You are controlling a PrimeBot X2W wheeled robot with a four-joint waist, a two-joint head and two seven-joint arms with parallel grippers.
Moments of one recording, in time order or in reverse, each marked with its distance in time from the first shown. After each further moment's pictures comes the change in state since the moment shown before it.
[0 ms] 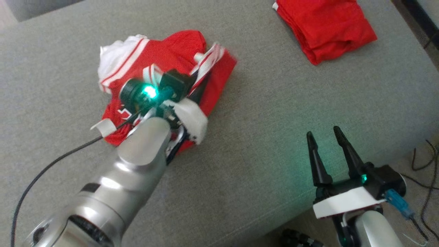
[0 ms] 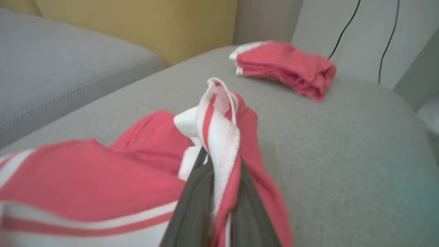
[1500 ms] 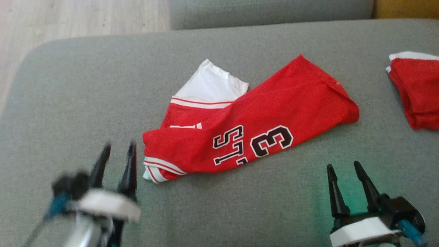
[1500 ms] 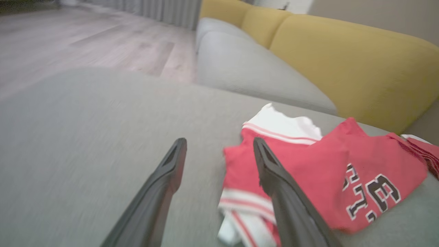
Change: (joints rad) left arm 0.816 0.207 0.550 -0.703 -0.104 0.072 -0.052; right arm 0.163 0.000 -0.109 -0.001 -0.037 0.000 0.000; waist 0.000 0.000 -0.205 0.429
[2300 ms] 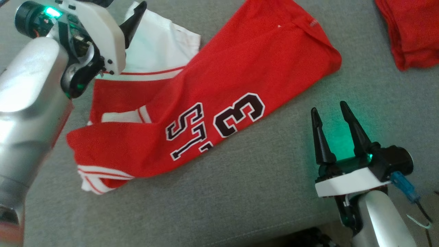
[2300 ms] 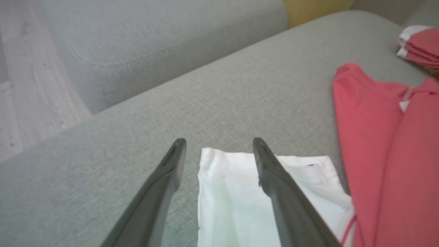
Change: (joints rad) left arm -1.014 0.182 -0.488 0.311 -0.184 -0.115 0.580; right arm -0.245 -0.001 0.084 -0.028 -0.001 0.000 0.000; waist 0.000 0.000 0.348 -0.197
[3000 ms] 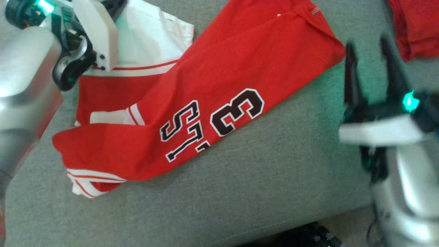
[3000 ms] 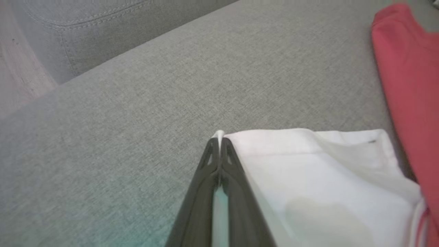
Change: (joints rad) left arm -0.127 0.052 -0.239 0.080 -0.137 0.000 -0.017; right arm -0.170 -0.027 -0.058 -0.078 0.062 0.000 0.000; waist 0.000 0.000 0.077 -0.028
